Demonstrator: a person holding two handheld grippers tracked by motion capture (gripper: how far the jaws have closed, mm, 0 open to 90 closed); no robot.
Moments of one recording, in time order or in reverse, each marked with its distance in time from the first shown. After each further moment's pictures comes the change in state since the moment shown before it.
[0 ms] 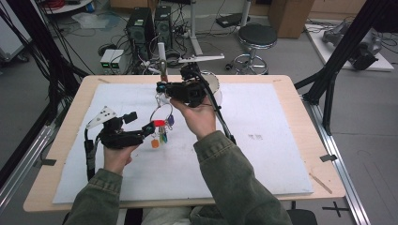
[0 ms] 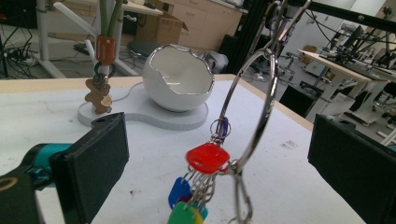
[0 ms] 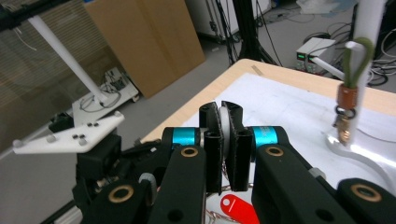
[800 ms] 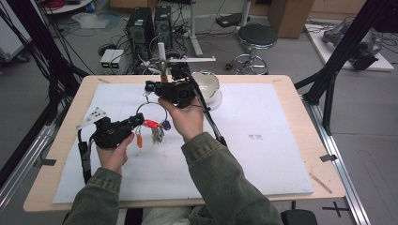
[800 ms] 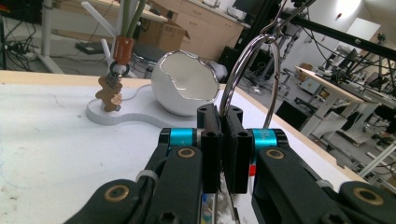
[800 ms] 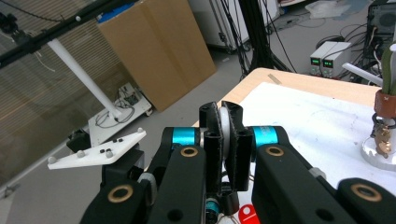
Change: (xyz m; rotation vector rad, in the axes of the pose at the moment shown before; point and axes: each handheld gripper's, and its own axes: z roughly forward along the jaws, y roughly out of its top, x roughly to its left) left arm 0.015 -0.003 -0.012 -0.060 0.005 -0.063; right arm 0.012 -0.001 0.014 -0.047 0.034 0.067
